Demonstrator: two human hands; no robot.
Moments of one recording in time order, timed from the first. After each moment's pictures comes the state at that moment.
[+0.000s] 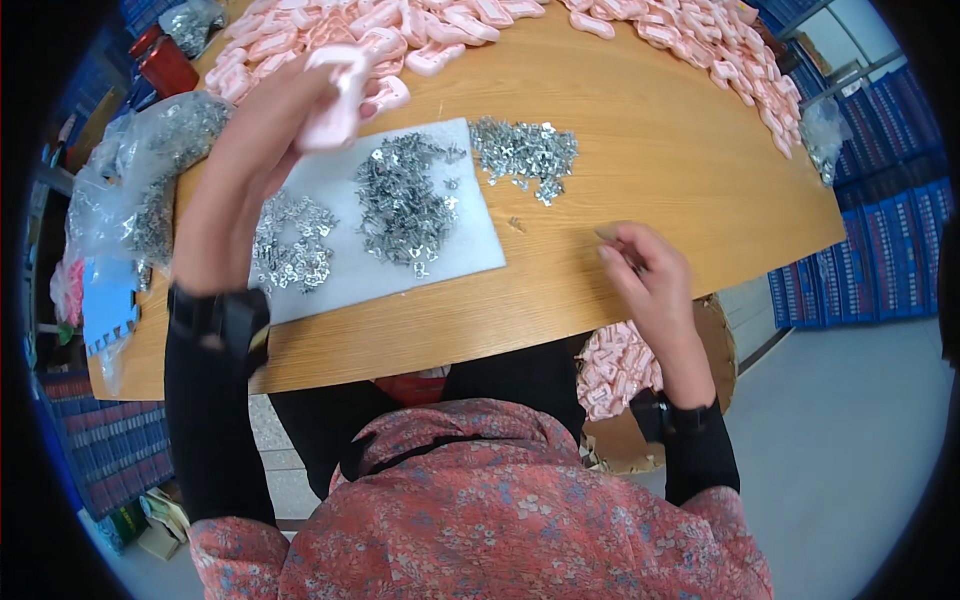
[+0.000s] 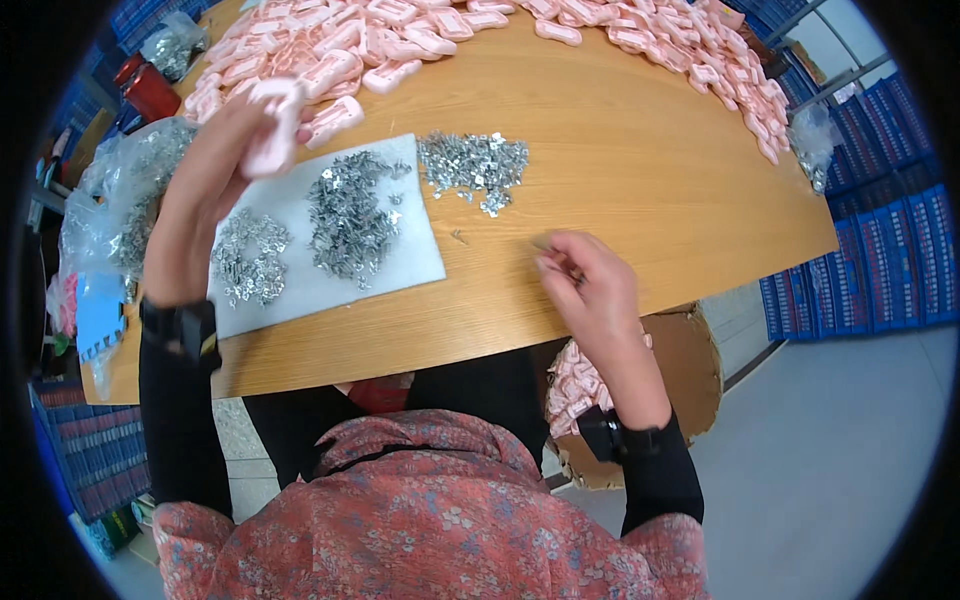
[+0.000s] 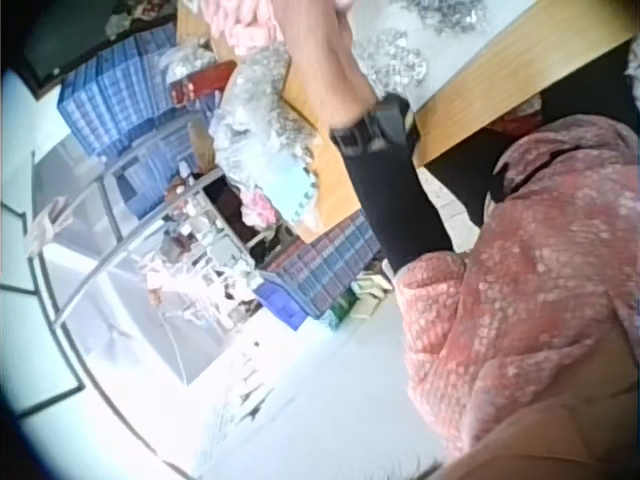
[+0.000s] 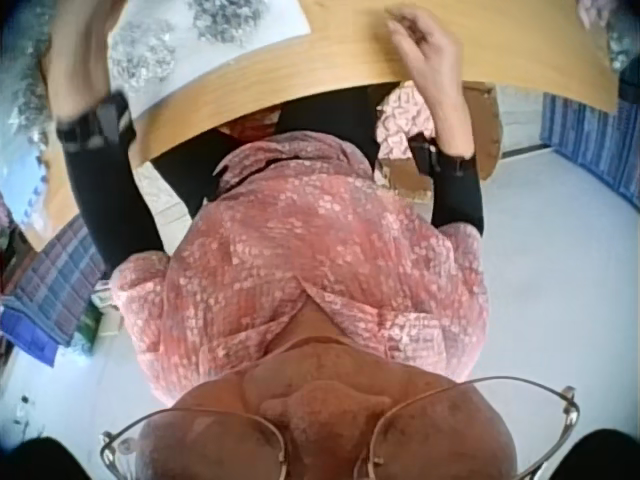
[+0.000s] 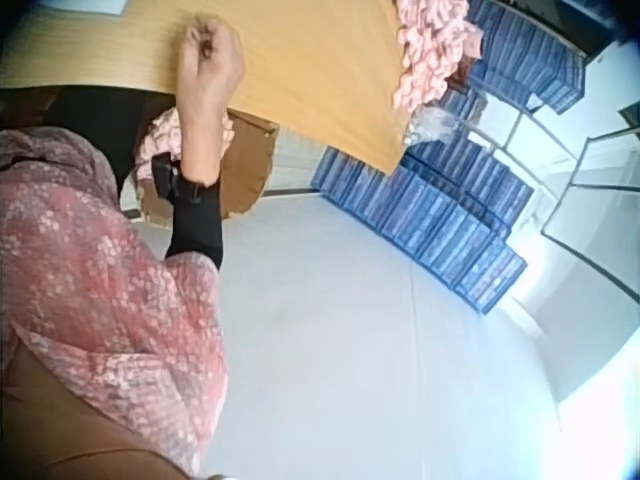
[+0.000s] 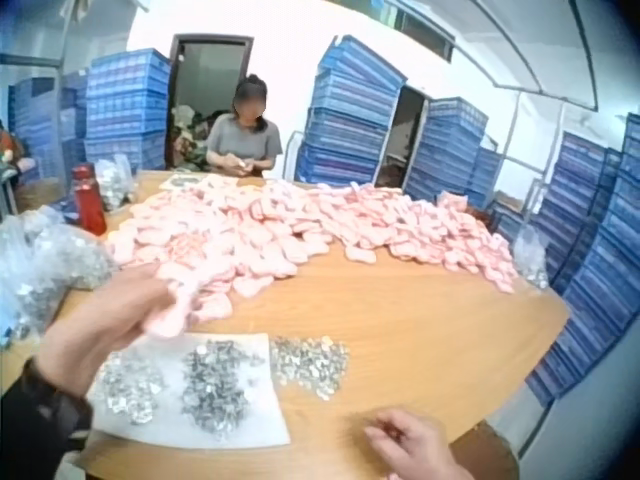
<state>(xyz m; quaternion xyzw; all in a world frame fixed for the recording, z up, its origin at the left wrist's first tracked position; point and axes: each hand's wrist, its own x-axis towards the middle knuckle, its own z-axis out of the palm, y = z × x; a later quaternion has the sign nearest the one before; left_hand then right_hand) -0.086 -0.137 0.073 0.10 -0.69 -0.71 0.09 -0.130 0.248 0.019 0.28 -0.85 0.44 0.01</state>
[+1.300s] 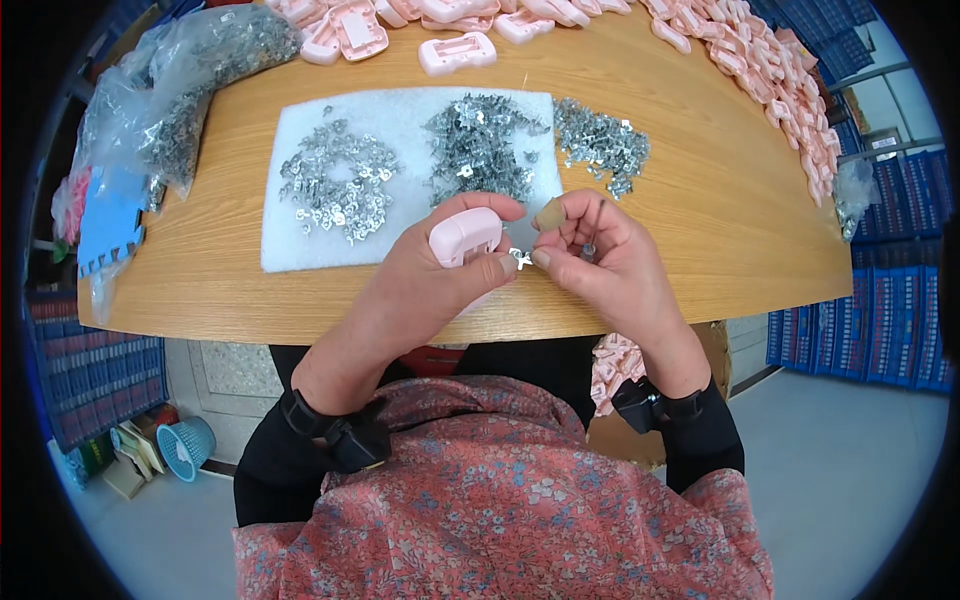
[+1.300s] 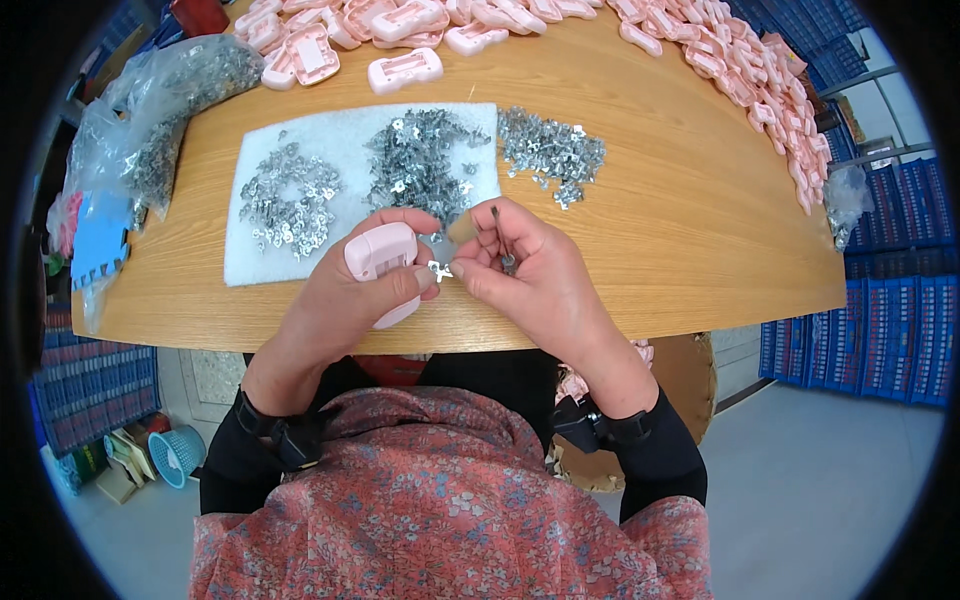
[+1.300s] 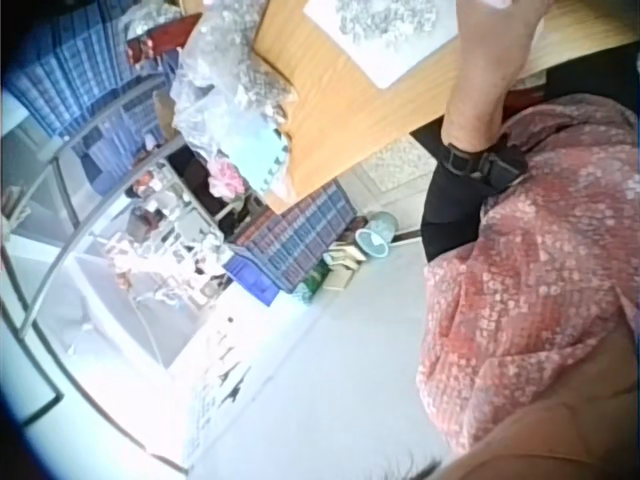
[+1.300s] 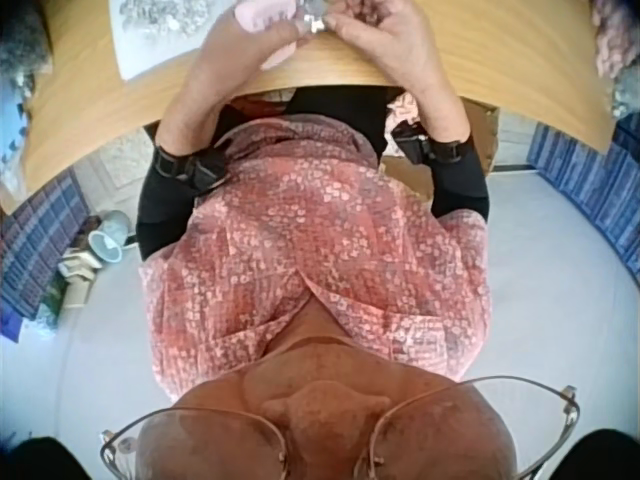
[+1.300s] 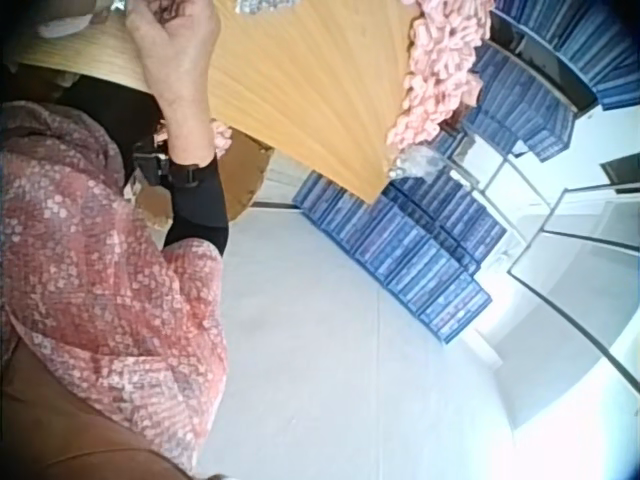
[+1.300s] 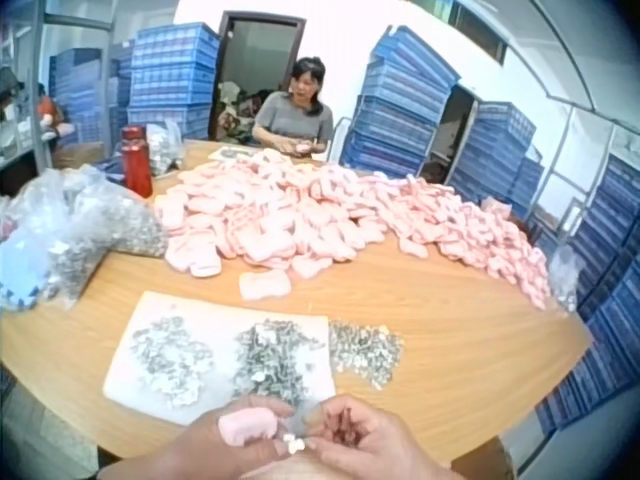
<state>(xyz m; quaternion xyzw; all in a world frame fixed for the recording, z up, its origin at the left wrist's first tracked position) 0.016 -0.026 0.006 0.12 -0.58 -0.81 0.00 -0.105 0.150 0.030 0.31 -0.70 0.57 -0.31</state>
